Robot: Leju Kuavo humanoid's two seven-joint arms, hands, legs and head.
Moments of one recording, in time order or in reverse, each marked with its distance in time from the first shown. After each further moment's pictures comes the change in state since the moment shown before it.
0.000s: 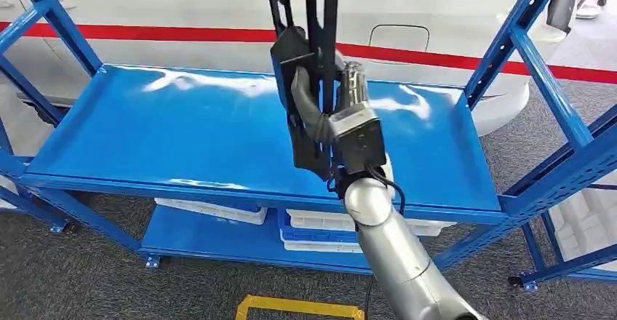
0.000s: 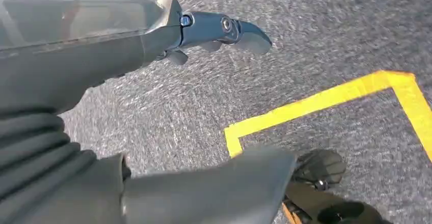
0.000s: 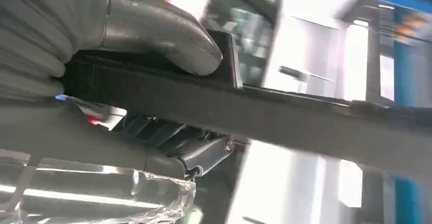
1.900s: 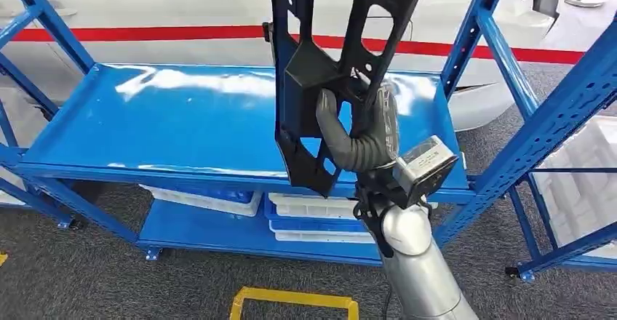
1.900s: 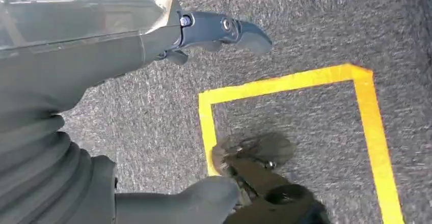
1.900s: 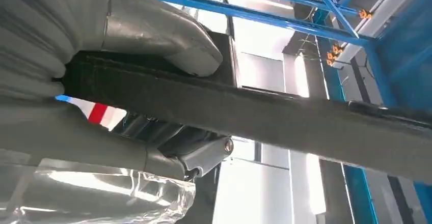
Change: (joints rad) left arm -0.024 -0.008 0.108 0.000 0.107 -0.071 -0.097; right arm 0.128 -0.071 -0.014 -0.223 -0.123 0.203 0.018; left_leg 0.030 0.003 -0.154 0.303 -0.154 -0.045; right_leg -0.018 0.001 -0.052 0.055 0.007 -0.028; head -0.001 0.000
